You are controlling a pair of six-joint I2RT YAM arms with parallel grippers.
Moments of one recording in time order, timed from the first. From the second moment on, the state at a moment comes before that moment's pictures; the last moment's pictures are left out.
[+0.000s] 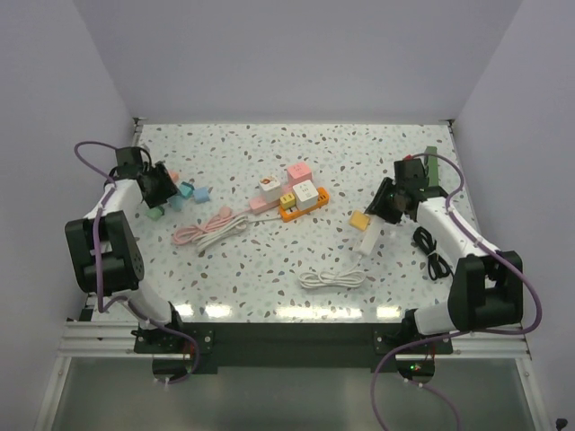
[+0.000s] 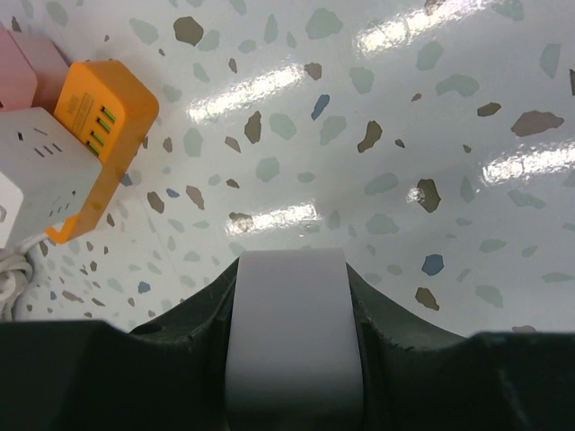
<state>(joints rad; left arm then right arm) 0.26 1.68 1.12 -0.37 0.20 -0.33 0.13 1.42 0.98 -0.54 -0.05 0.62</state>
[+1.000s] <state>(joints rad) -0.64 1.62 1.13 -0.02 0.54 -0.49 0.28 1.52 1.05 -0.53 -0.34 0.56</state>
